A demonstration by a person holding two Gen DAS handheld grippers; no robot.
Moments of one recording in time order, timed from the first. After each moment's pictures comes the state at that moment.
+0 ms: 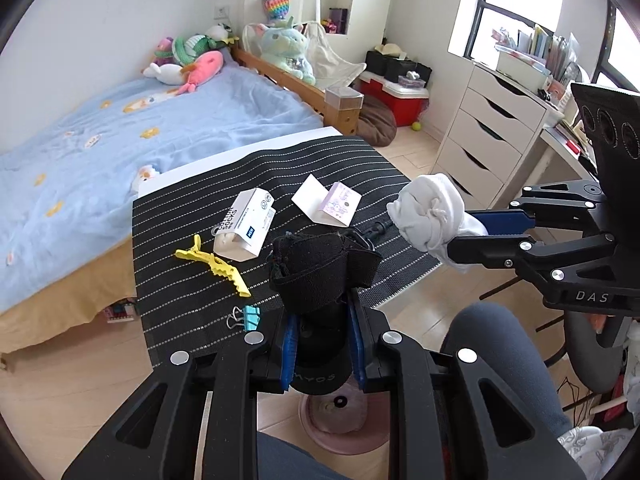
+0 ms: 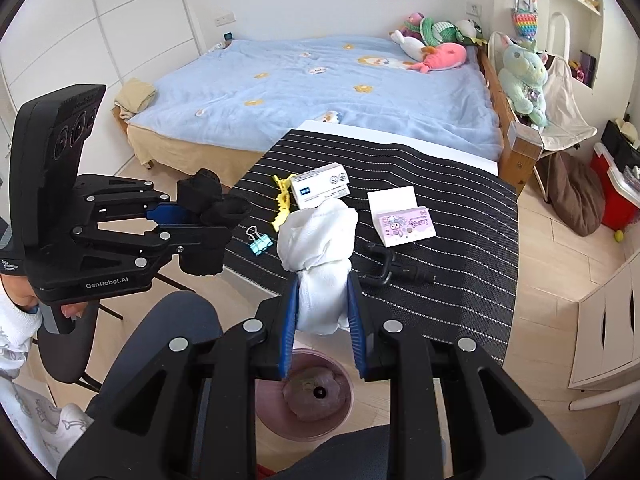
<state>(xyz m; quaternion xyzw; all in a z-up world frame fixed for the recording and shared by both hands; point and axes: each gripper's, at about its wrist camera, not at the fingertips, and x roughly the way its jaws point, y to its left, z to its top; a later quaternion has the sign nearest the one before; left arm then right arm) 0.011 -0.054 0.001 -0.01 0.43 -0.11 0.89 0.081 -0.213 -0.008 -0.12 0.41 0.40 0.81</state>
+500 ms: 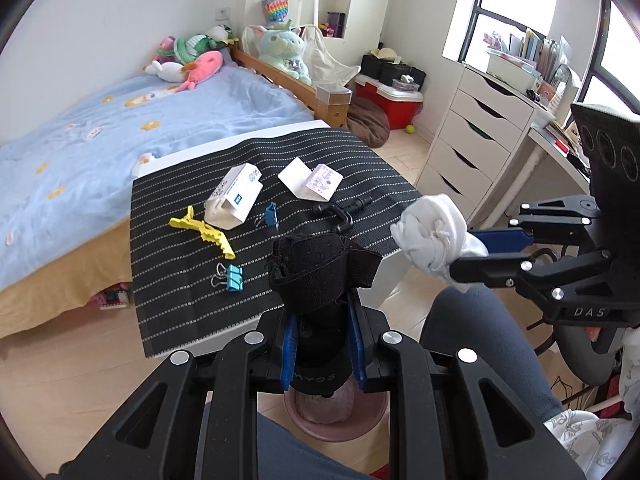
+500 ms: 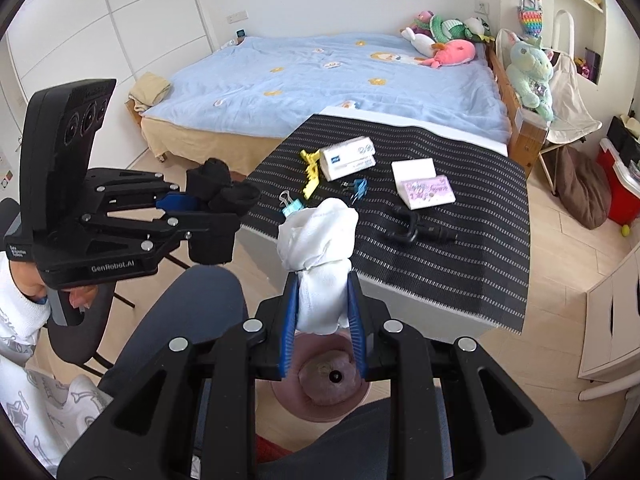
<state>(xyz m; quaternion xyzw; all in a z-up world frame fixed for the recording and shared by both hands) -0.034 -0.062 -0.006 -0.02 0.43 -0.11 0.90 0.033 -0.226 -0.025 -0.12 0.43 0.41 0.80</state>
